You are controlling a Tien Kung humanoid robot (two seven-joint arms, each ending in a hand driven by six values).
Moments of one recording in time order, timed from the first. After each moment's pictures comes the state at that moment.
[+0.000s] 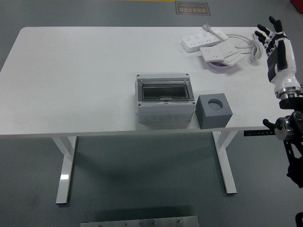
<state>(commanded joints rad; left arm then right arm) -0.17 0.32 -0.85 -0.44 0.87 0.01 0.62 0.34 -0.26 1.47 1.23 -1.08 -0.08 0.27</state>
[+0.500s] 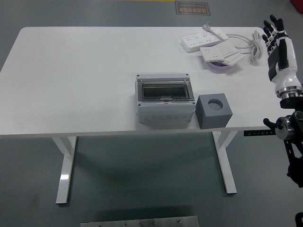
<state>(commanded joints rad) -0.15 0.33 -0.83 -0.44 0.82 0.02 0.61 0.34 -0.26 1.48 1.23 -1.08 -0.10 0.27</state>
